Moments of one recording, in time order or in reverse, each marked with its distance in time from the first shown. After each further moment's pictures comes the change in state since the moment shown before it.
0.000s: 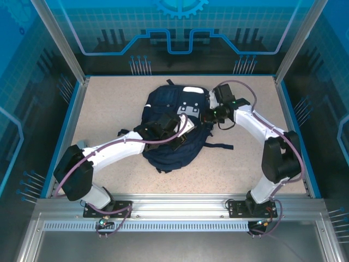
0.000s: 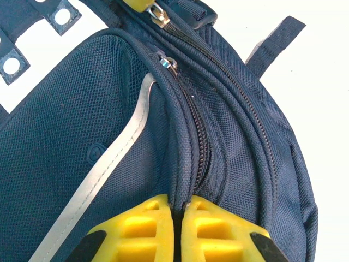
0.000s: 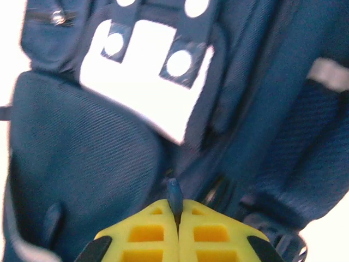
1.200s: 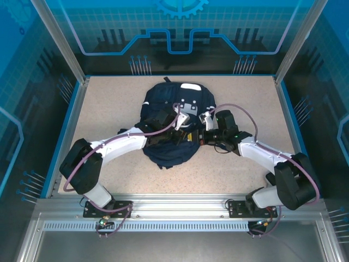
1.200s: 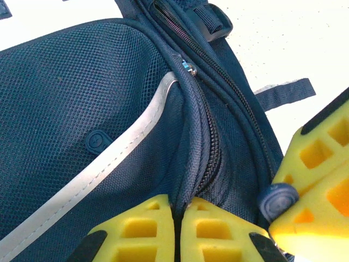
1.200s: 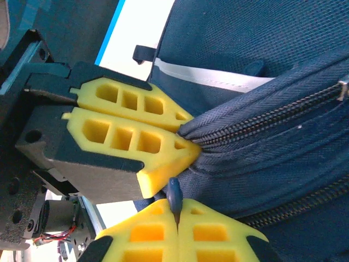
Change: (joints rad) left arm 0.089 0.081 -0.012 0.119 0.121 -0.265; right arm 0.114 -0.274 -0.539 0.607 -0.313 0.123
